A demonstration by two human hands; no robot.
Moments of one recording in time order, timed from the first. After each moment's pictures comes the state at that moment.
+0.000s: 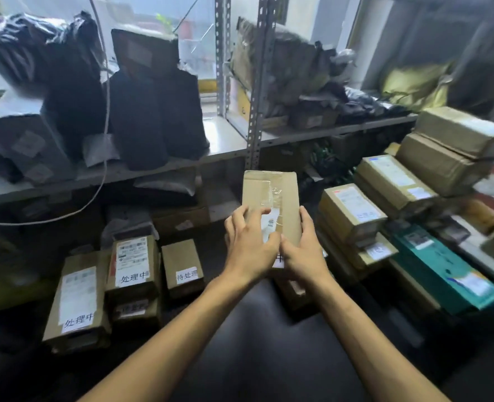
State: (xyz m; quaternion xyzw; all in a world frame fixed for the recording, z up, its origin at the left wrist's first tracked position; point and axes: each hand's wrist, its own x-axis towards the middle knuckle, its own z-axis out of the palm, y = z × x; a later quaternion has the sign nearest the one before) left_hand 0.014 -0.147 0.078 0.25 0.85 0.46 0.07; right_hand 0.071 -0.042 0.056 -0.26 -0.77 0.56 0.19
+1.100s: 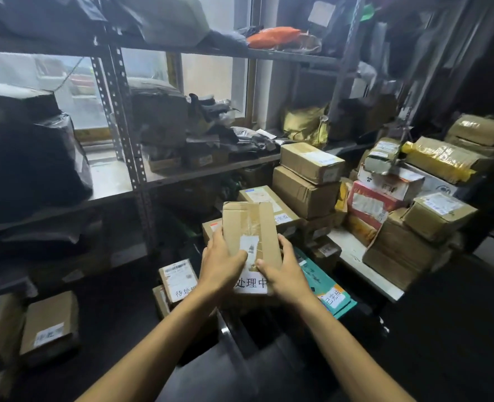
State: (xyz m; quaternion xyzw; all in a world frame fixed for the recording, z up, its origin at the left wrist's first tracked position) left_hand 0.143 0.094 0.115 0.23 0.81 0.51 0.14; right_hand 0.239 0.201 0.099 -0.30 -0.77 0.53 0.19
